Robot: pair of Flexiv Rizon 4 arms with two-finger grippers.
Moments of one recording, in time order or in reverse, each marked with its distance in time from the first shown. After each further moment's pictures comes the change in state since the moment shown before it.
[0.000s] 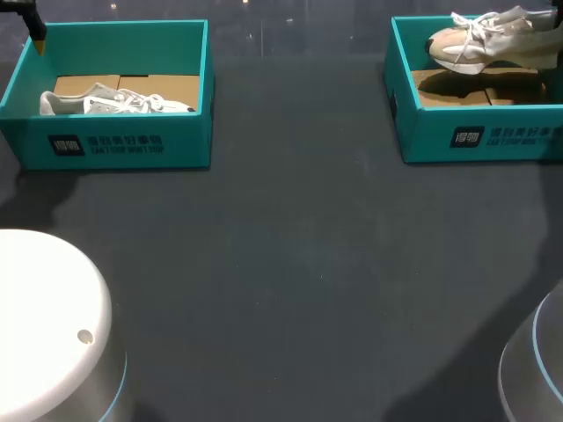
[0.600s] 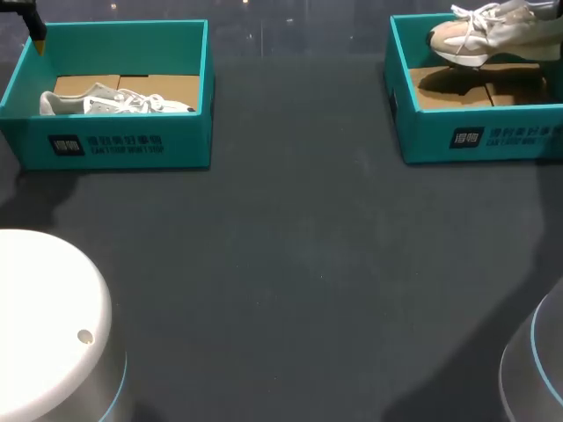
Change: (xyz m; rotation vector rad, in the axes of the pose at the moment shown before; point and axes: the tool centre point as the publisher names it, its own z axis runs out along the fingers) left arm 0.000 0.000 0.000 0.000 0.000 0.000; right arm 0.001 0.005 -0.018 0.007 0.004 -0.009
